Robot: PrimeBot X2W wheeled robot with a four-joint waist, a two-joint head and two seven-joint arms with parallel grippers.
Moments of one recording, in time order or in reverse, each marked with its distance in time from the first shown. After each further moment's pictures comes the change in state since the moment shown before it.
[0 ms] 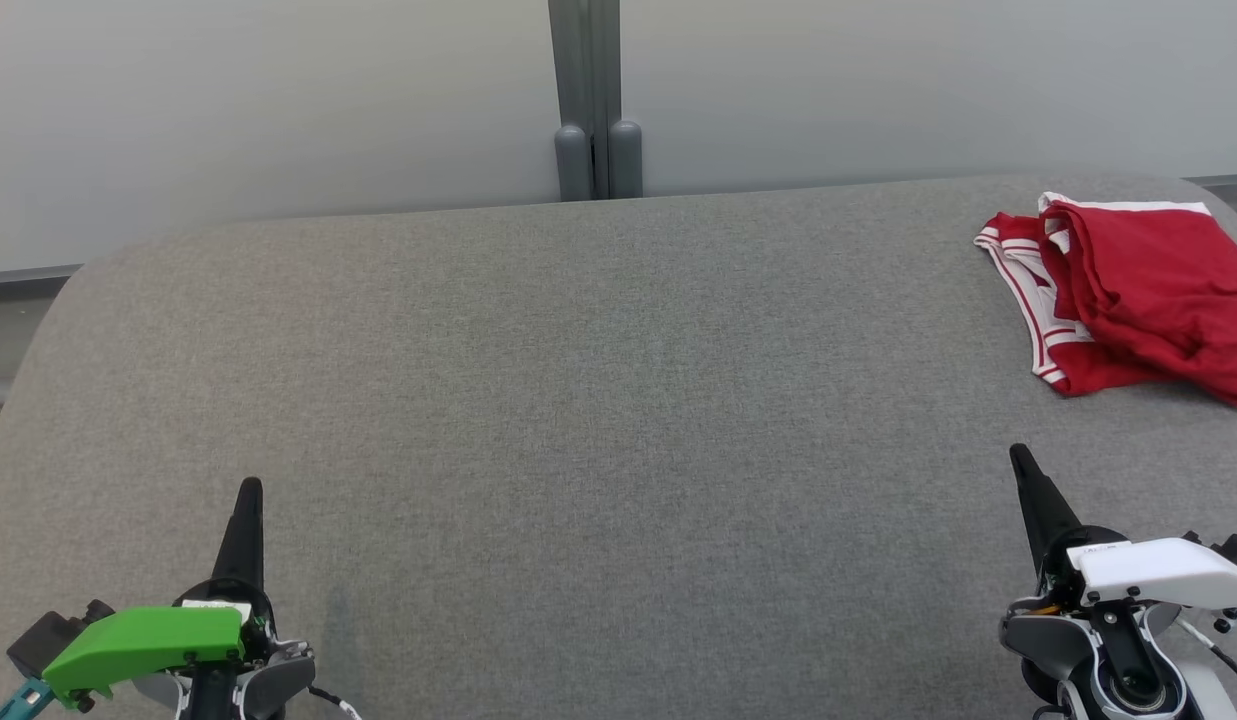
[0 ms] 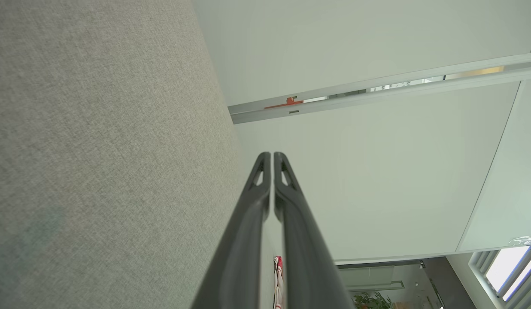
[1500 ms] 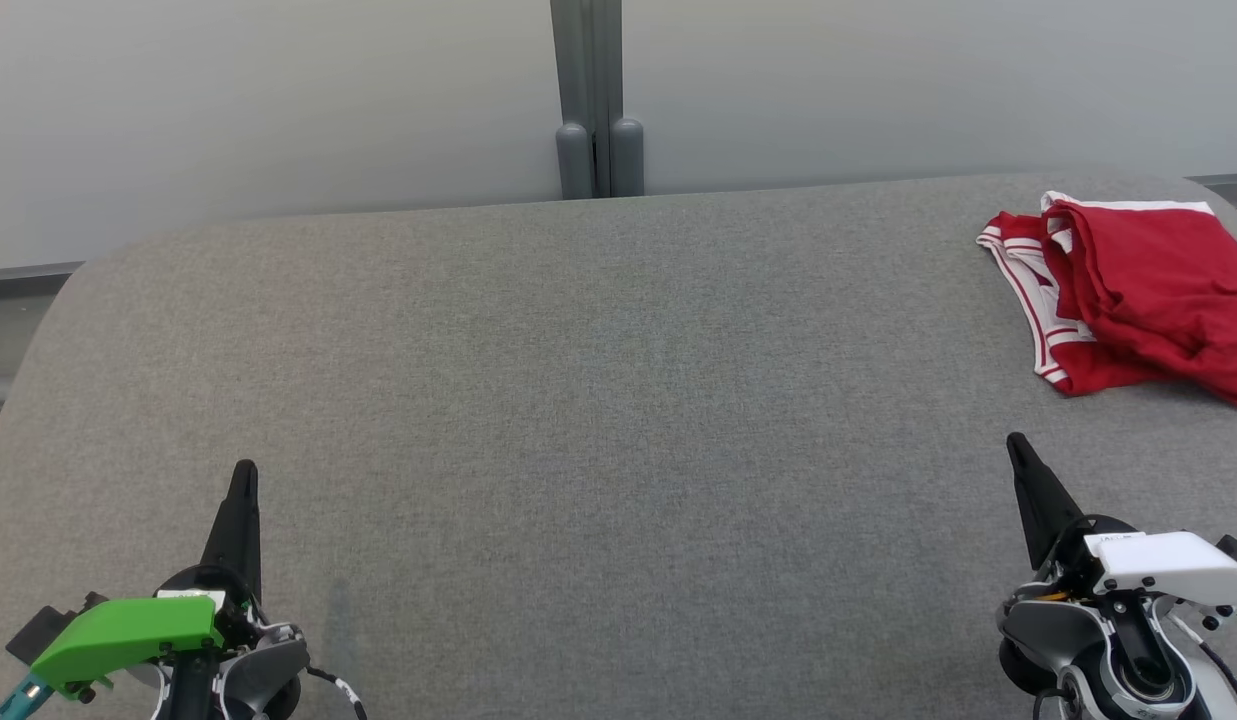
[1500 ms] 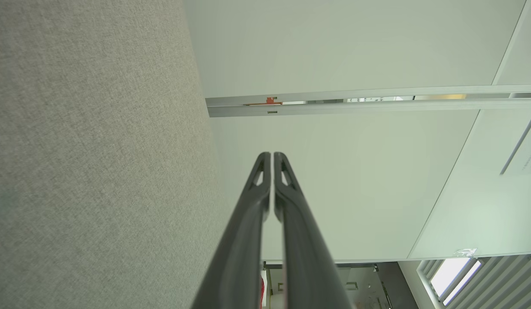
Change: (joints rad) left arm -0.019 0.002 0.014 -0.007 -0.157 -0.005 0.043; right arm -0.021 0.015 -0.025 0.008 0.148 0.000 0.048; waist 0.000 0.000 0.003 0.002
